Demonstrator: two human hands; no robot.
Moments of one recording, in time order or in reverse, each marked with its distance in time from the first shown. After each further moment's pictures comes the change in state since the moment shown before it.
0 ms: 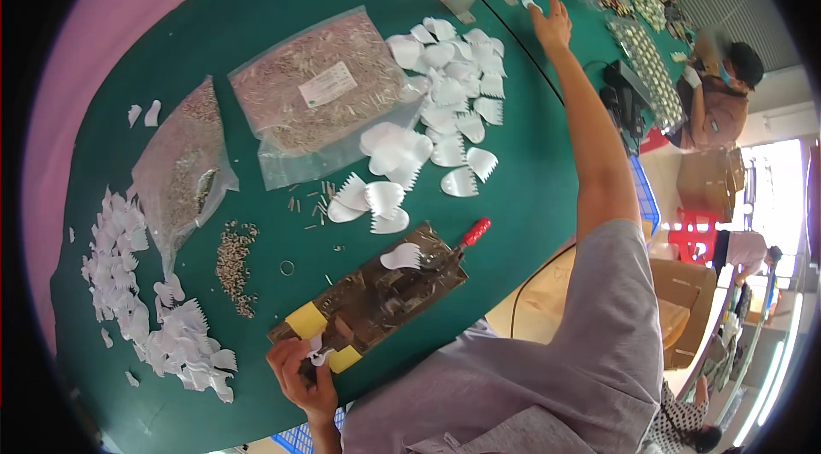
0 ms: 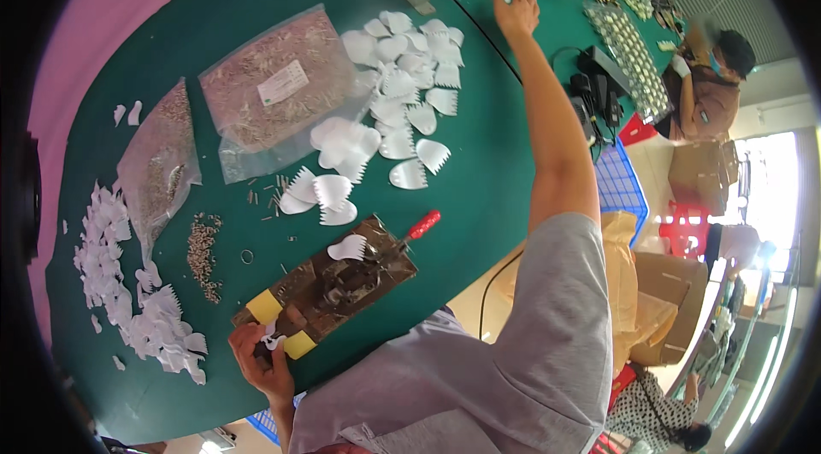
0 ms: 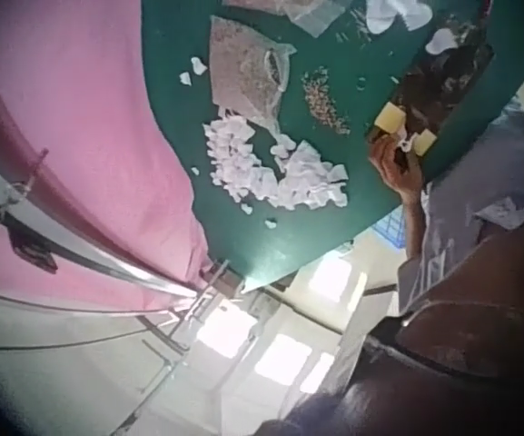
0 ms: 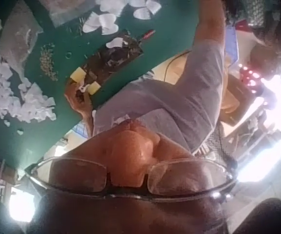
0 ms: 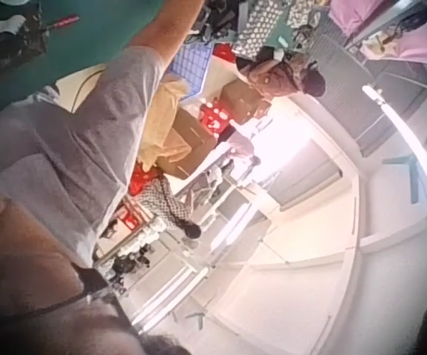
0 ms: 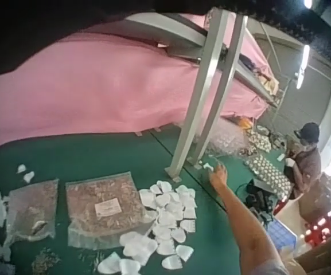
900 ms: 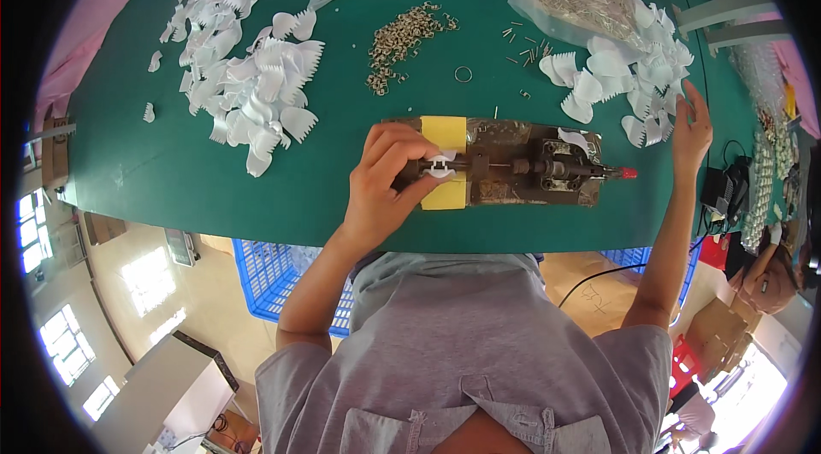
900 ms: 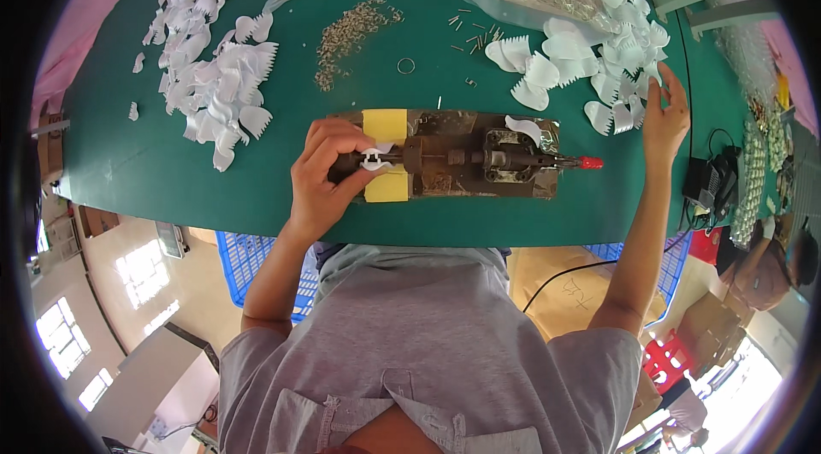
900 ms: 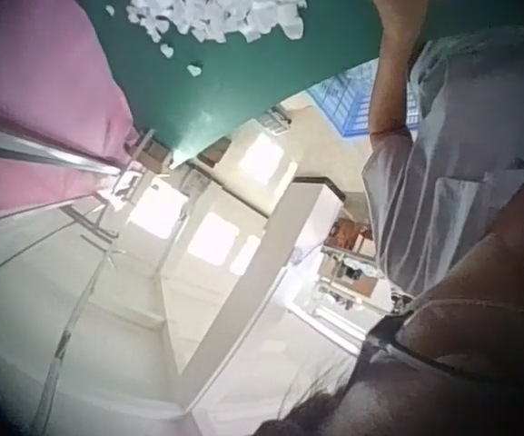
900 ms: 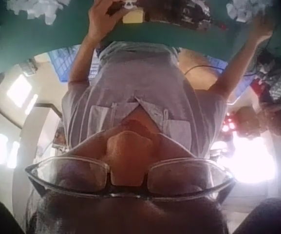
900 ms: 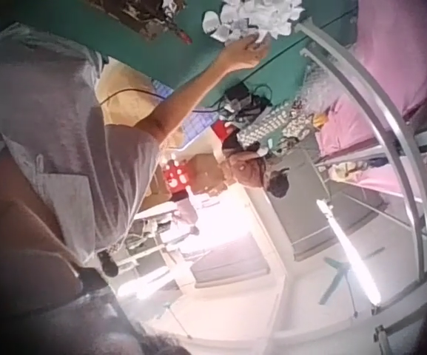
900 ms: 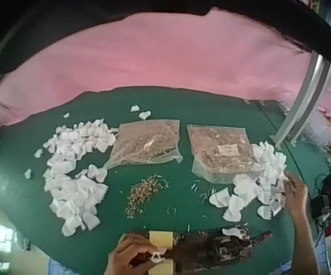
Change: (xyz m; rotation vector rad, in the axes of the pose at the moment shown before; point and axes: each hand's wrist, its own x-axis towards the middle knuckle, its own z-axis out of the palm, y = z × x) left_hand 0.011 -0.004 -0.008 -0.079 0.023 0.038; right_hand -0.217 -0.092 -0.115 0.411 -0.365 -0.419
